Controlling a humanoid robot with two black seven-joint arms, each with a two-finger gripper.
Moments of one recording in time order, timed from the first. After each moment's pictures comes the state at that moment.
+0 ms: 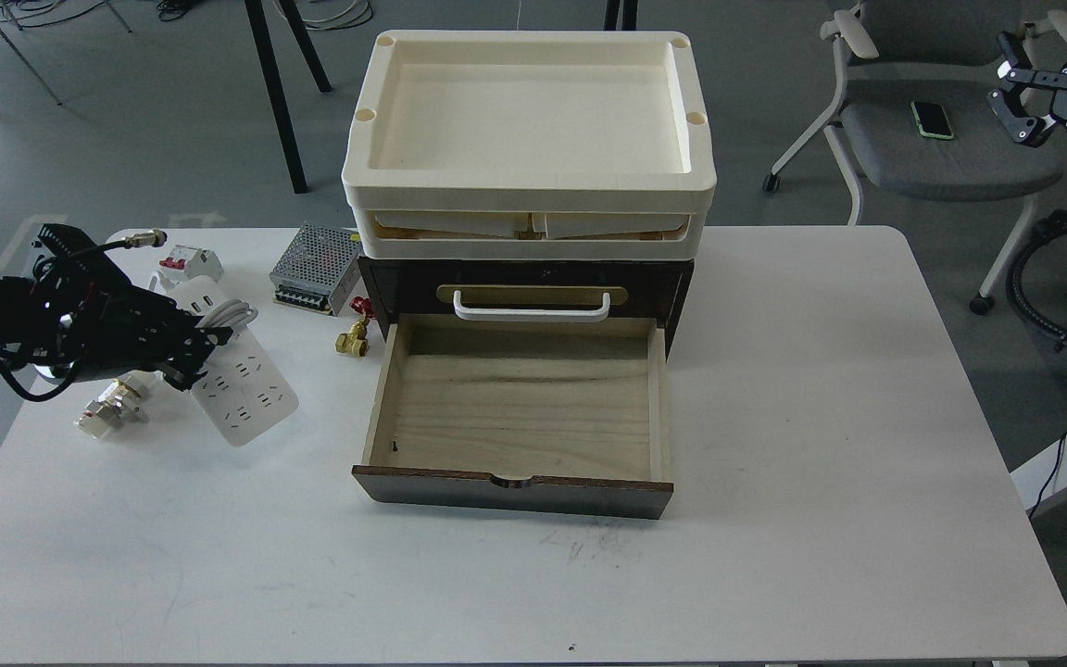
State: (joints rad) left arm -0.80 0.95 -0.34 -1.11 2.09 -0.18 -0.49; right arm 0.86 -0.65 0.71 0.69 0.06 0.47 0.37
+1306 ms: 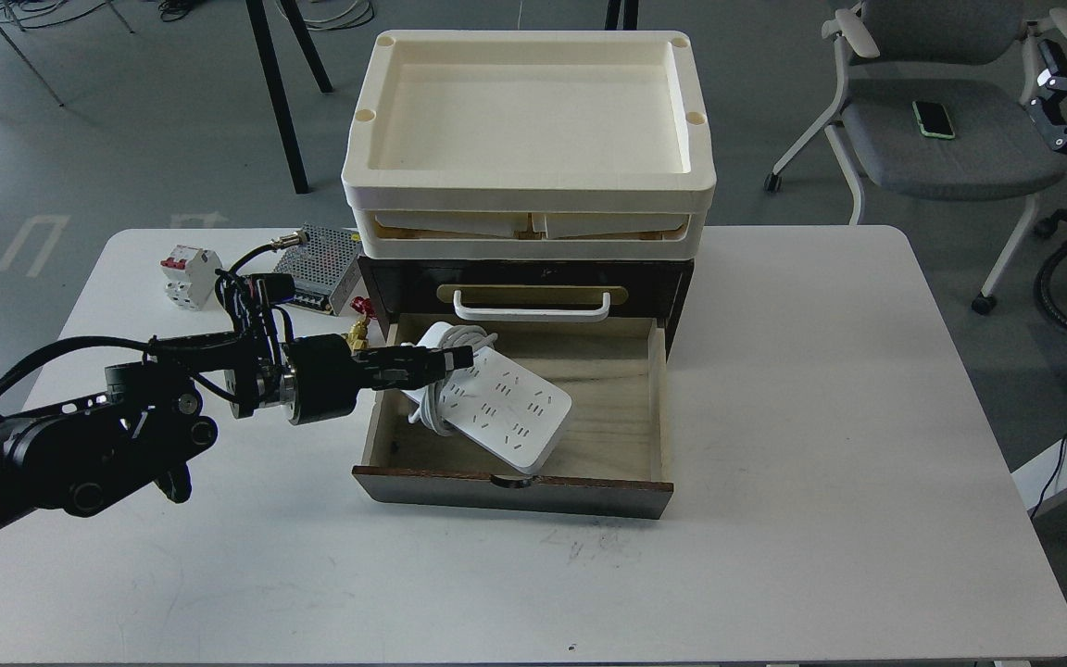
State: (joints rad) left arm -0.73 0.50 -0.33 -1.04 1.42 -0.26 -0.49; right arm 0.85 -0.67 0.72 0.62 0.06 0.47 0.37
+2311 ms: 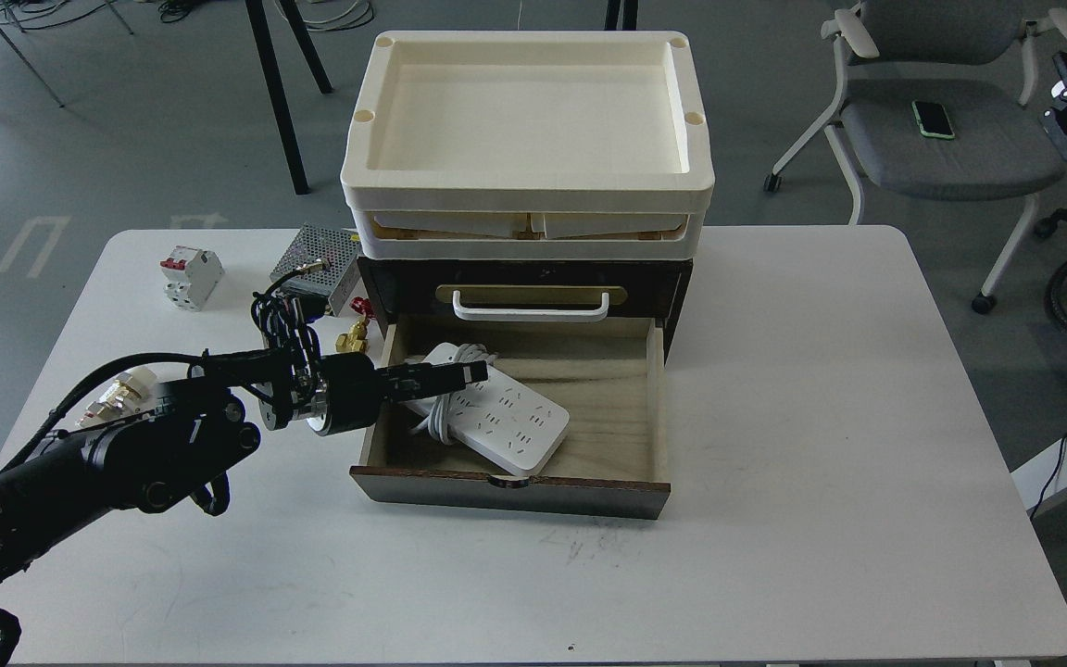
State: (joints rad) left arm -0.71 0.35 -0.35 -0.82 1.41 -0.31 -0.49; right arm 0.83 -0.67 0.72 0.60 0.06 0.47 0.37
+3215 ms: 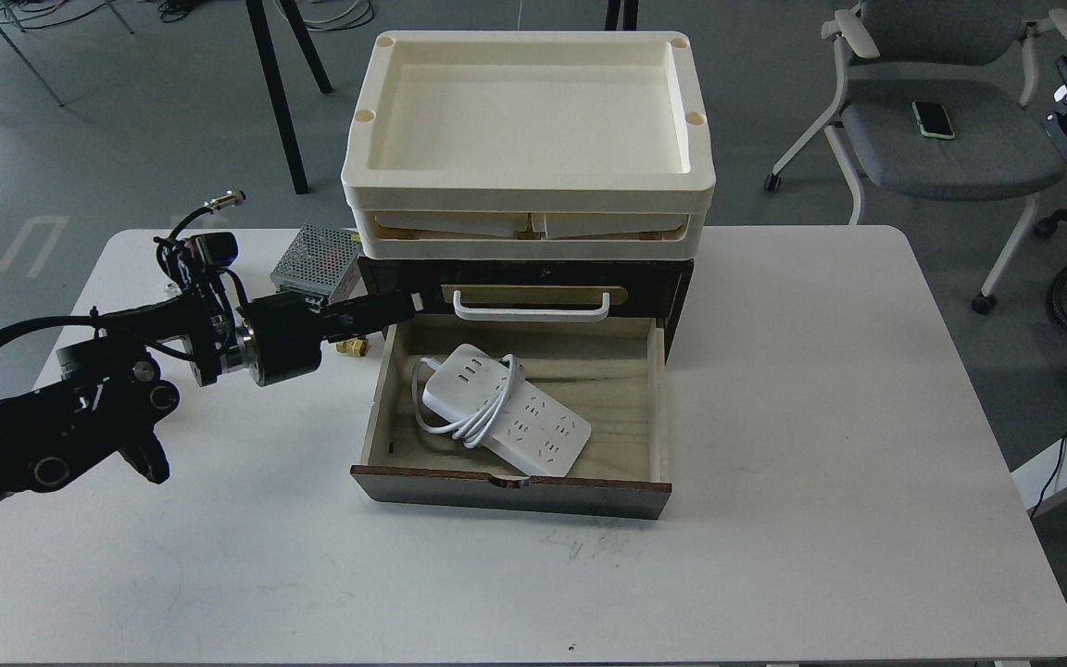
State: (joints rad) left arm -0.66 0.62 -0.55 -1.10 1.24 -0.32 -0.49; right arm 0.83 -0.67 0.73 0.61 0.06 0.48 0.37
